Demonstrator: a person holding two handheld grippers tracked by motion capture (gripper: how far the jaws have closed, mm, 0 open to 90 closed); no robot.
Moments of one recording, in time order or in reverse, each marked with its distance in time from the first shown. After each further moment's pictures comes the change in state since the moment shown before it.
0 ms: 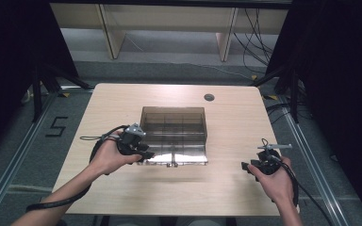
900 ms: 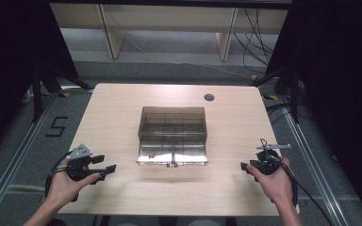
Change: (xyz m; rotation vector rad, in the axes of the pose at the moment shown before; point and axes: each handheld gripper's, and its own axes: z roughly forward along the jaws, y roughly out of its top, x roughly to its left) left arm 0.036 -0.138 -0.046 -0.196 0.161 -0.244; right arm 0.001 0.000 0.002 0.010 -0.020 -0.011
